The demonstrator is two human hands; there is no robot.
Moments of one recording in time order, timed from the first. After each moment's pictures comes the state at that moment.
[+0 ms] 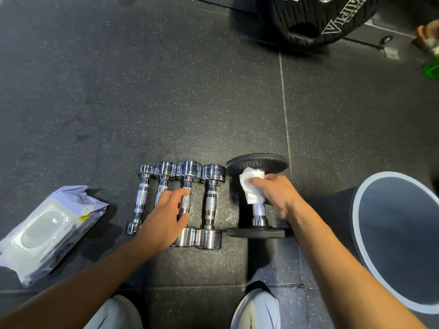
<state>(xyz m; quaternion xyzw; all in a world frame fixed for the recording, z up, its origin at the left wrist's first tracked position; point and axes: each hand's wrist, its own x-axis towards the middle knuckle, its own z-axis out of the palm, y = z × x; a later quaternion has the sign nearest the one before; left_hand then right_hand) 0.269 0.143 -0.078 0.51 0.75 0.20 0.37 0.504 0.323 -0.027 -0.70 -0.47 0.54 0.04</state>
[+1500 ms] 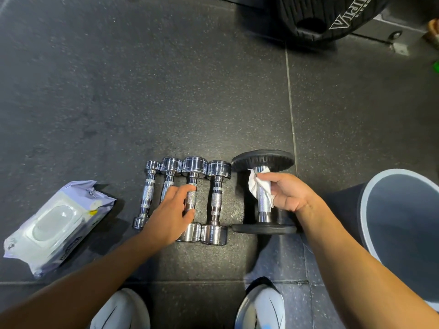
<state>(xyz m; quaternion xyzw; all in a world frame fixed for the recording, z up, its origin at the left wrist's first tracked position) 0.268 0.142 -0.075 0.51 0.74 0.21 0.38 0.504 0.329 -0.008 -0.63 -0.27 0.72 0.07</state>
